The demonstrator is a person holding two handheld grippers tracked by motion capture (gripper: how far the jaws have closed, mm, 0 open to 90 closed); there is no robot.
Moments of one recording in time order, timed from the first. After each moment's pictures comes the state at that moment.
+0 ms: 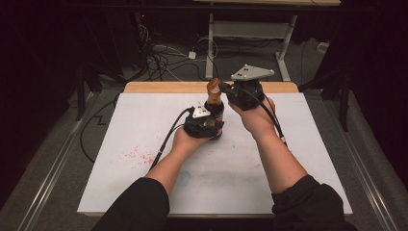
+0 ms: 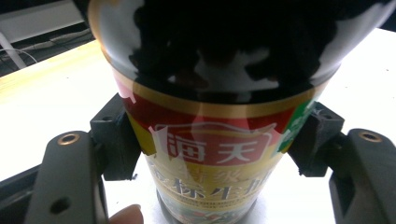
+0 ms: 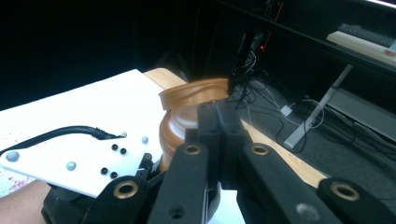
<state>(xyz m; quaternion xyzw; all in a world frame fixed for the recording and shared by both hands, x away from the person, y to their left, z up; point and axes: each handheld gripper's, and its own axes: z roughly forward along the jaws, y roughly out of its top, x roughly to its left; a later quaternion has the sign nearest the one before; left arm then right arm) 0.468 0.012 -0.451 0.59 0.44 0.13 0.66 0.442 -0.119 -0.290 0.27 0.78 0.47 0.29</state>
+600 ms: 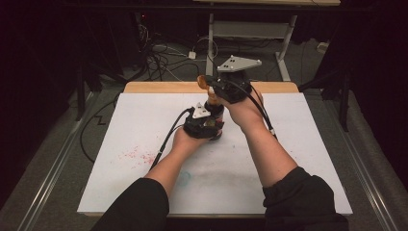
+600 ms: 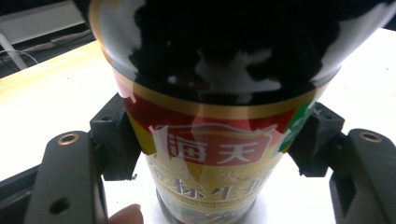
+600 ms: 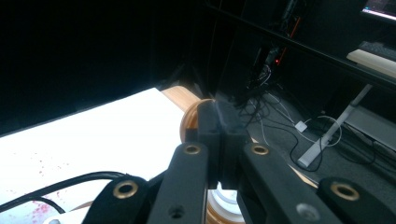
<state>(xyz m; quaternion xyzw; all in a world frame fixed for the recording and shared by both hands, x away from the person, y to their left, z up) 0.466 0.012 -0.452 0.59 0.44 0.13 0.66 0.444 -0.089 -0.271 0.25 0.79 0.50 0.28</state>
